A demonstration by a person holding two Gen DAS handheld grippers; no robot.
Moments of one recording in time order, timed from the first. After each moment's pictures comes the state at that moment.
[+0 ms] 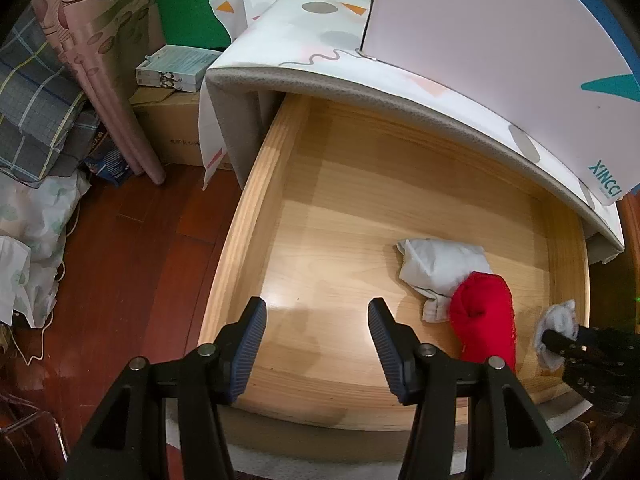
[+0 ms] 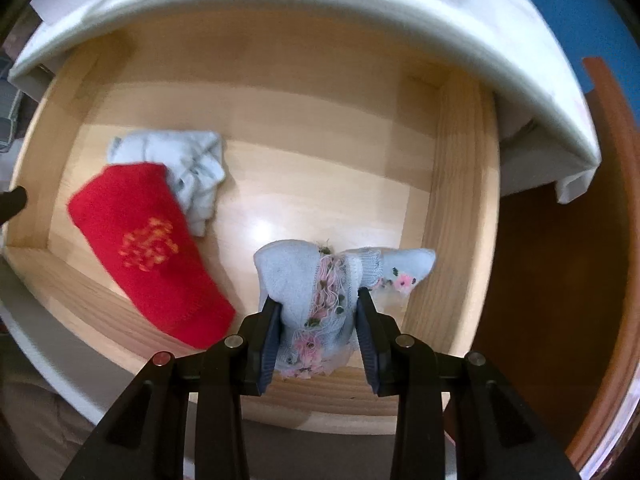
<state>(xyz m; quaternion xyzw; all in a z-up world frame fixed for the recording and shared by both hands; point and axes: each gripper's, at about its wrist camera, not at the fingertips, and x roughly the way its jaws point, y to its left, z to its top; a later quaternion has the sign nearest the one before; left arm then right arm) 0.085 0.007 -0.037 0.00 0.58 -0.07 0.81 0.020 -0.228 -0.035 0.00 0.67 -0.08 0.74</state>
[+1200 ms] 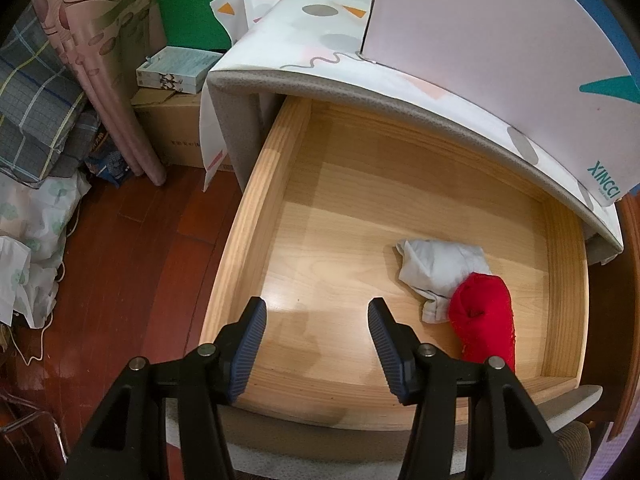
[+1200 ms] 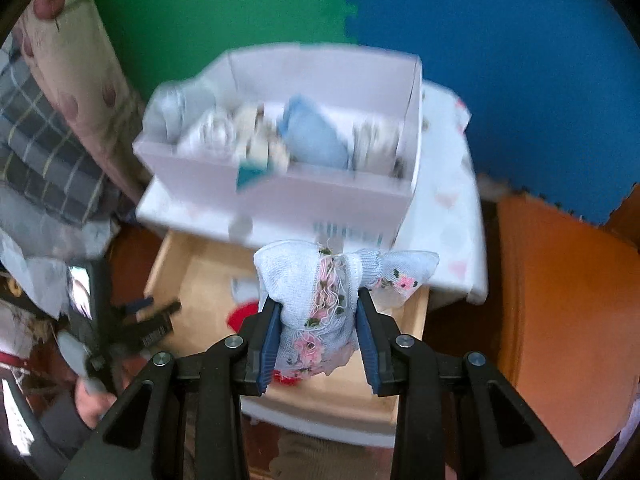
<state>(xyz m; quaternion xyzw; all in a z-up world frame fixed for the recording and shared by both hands) 0.085 0.007 -0.038 0.00 0.57 -0.07 0.82 0.038 -0.244 0.176 0.06 0.52 -0.04 0.85</state>
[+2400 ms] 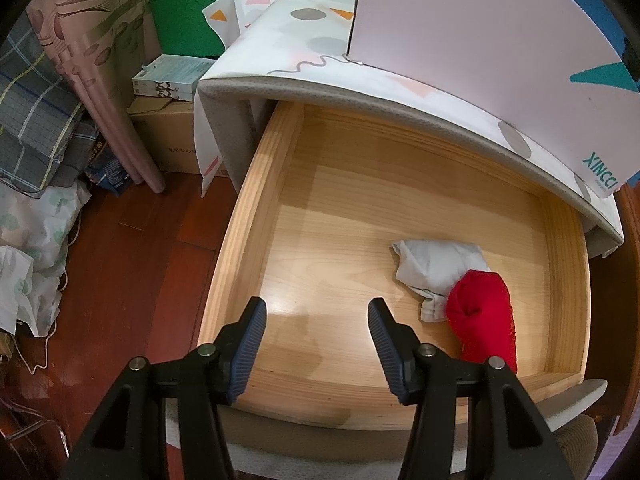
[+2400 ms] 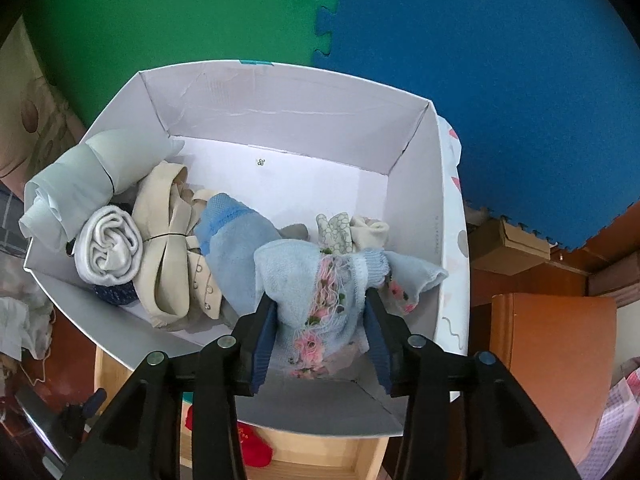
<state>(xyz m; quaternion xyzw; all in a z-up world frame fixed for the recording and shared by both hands) 0.084 0.003 -0.036 0.02 0.57 -0.08 0.82 0.180 -0.267 0.135 0.01 0.57 -0.11 0.81</state>
